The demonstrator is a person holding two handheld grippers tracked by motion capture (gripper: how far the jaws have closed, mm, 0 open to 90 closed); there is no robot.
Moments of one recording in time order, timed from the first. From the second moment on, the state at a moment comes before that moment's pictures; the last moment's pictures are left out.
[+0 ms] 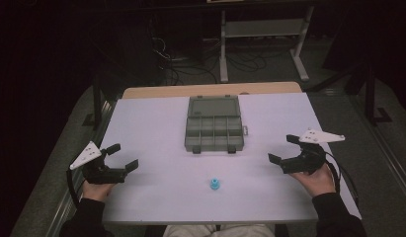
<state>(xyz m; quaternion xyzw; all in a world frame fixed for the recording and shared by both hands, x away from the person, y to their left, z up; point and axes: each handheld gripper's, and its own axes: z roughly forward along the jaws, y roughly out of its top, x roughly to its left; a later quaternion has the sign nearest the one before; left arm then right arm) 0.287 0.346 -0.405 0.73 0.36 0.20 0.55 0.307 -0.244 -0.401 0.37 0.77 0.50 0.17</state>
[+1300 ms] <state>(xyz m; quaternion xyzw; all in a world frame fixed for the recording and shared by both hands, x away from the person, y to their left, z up) 0.287 0.346 -0.405 0.73 0.37 0.20 0.54 0.314 -0.191 -0.389 0.30 0.82 0.48 0.13</state>
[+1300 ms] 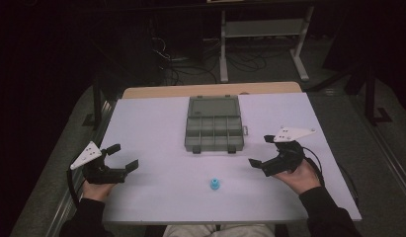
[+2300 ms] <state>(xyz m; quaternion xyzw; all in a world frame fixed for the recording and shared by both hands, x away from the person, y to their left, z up) 0.287 0.346 -0.405 0.73 0.37 0.20 0.55 0.309 -0.141 -0.397 0.23 0.86 0.45 0.09</state>
